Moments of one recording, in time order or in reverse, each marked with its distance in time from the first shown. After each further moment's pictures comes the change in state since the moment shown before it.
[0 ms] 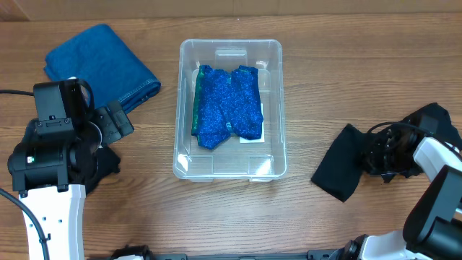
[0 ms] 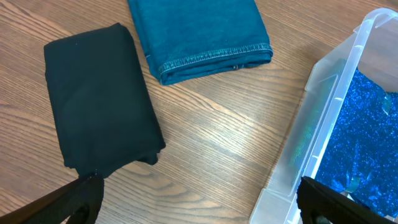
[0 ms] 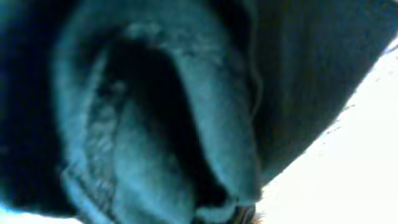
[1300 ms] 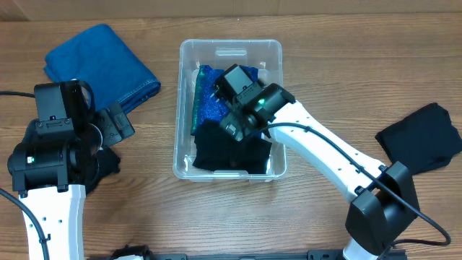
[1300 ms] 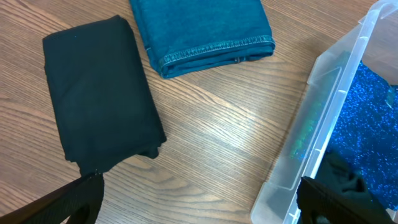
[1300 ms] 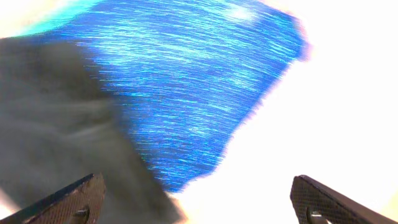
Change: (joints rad) left arm 0.000 0.000 0.000 -0.023 0.006 0.000; right arm 1.166 0.158 0.718 -0.175 0.700 -0.492
